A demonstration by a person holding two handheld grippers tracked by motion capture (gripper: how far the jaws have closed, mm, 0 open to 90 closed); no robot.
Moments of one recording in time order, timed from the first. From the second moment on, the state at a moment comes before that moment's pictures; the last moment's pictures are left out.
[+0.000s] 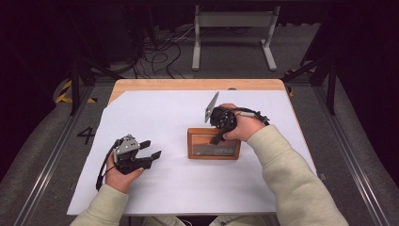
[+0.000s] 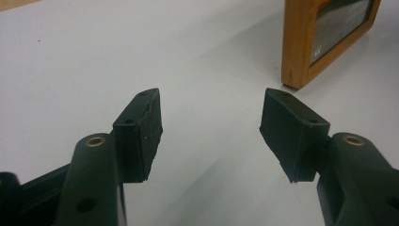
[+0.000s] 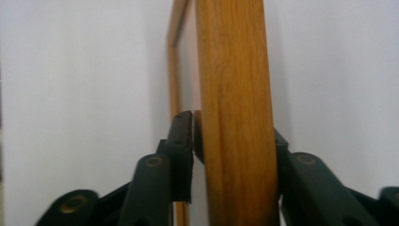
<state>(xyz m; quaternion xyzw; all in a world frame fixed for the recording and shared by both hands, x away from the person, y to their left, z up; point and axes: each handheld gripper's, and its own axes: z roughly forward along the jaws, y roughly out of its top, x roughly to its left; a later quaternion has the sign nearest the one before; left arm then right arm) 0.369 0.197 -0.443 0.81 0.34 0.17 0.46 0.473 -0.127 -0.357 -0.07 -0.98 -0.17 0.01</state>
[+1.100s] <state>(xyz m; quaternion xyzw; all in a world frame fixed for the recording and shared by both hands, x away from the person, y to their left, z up) 0.359 0.216 -0.434 0.79 0.34 0.17 0.48 0.428 -0.216 -0.325 -0.24 -0.91 -0.32 -0.11</state>
